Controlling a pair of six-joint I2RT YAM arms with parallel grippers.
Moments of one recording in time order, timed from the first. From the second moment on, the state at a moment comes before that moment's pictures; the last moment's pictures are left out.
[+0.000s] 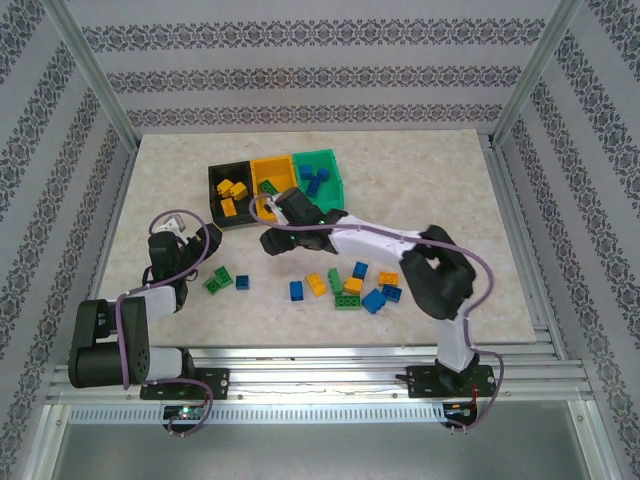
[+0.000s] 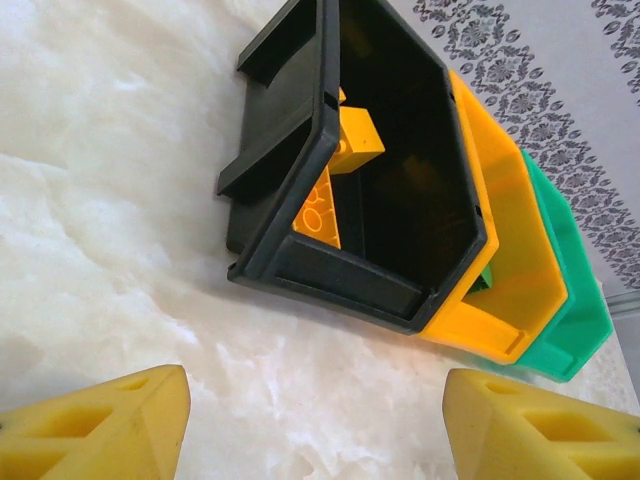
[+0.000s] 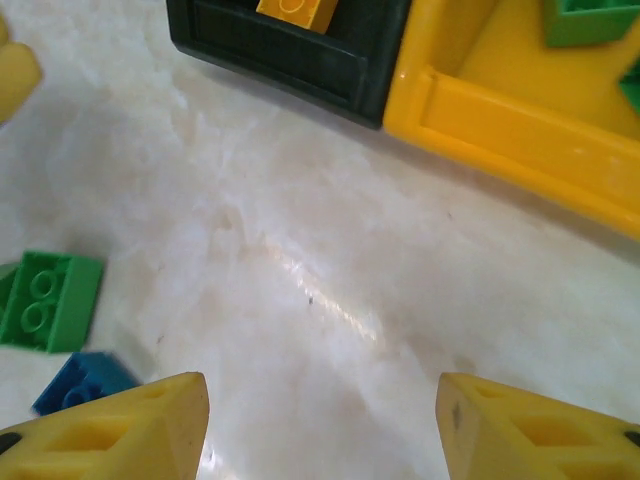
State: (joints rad) left arm 0.14 1.34 0.32 0.58 0.33 -0.70; right arm 0.83 1.94 1.41 -0.29 -0.10 0.27
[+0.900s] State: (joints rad) left arm 0.14 1.38 0.32 0.60 0.37 -0.71; right arm 0.94 1.85 1.18 -0.48 0.09 0.42
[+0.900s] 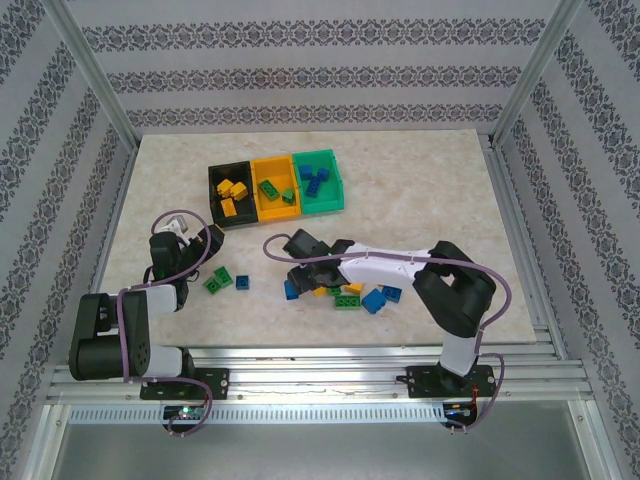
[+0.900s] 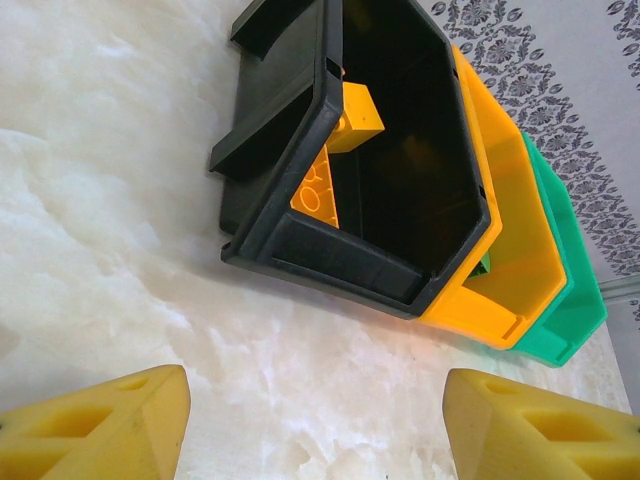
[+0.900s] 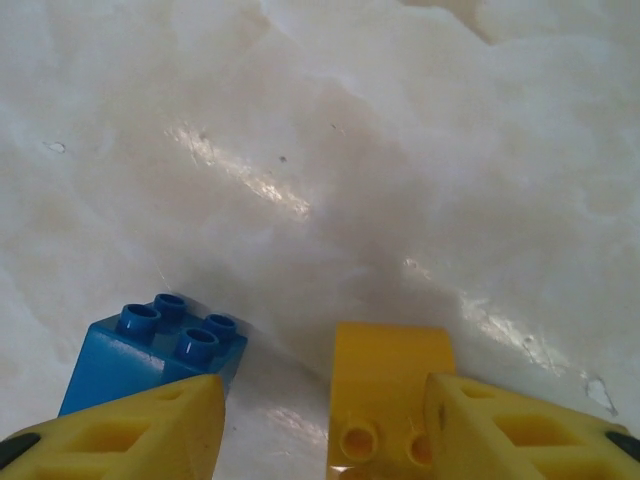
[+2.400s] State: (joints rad) left arm 0.14 1.39 0.32 0.60 0.37 -0.71; right arm 0.81 2.18 1.77 -0.29 -0.12 0.40
